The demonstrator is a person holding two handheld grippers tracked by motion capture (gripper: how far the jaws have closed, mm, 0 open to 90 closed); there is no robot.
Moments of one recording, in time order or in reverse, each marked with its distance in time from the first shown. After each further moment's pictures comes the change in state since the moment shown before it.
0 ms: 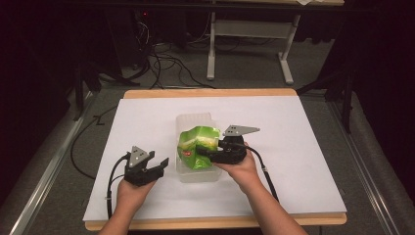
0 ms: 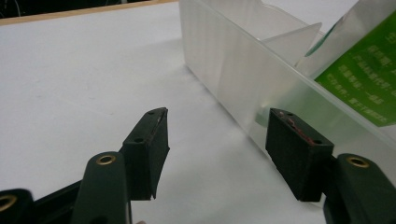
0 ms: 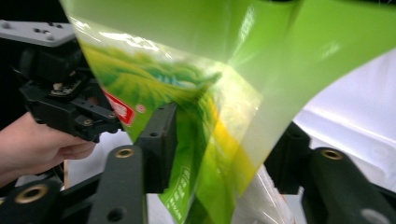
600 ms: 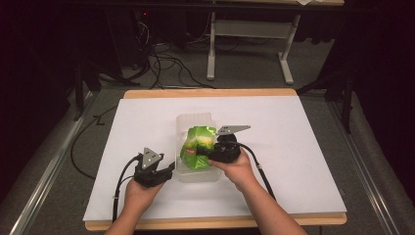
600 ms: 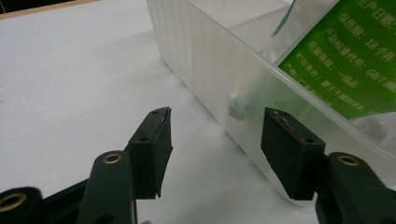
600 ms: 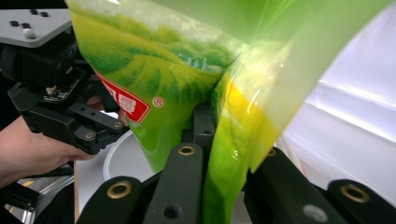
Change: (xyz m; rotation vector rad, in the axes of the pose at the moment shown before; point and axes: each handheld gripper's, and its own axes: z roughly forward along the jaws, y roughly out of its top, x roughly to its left) left arm -0.022 0.000 0.015 0.049 -0.019 0.061; right arm -0.008 -0.004 0.022 0.098 0.051 0.044
